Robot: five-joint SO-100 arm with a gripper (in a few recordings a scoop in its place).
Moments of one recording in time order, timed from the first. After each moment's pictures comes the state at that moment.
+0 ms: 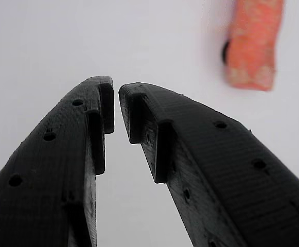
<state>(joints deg) 78.4 100.9 115.7 46.8 -28.5</state>
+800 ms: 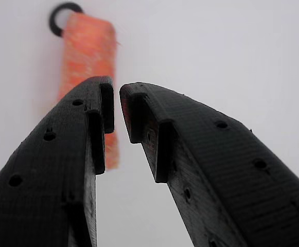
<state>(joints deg) 85.6 83.5 95.6 46.9 -29.8</state>
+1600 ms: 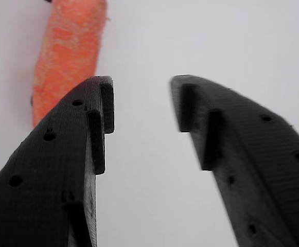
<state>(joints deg) 86.0 82.8 95.6 47.0 -43.7</state>
